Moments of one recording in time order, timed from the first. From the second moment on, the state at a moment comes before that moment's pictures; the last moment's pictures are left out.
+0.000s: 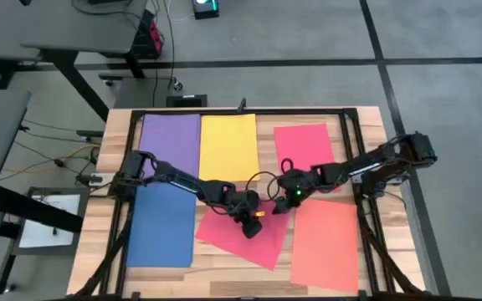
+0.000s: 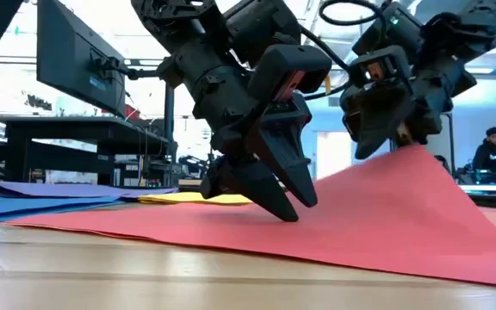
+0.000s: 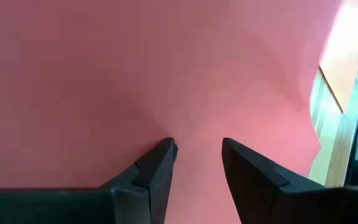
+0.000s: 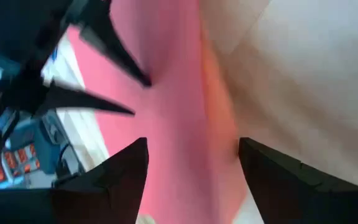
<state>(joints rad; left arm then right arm) -0.15 2.08 1.28 -0.14 0.20 -0.80 0.05 1.48 0.57 0.10 -0.32 1.11</state>
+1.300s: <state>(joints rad) -0.15 2.08 1.28 -0.14 0.20 -0.78 0.07 1.48 0.66 -0.02 -0.33 1.02</state>
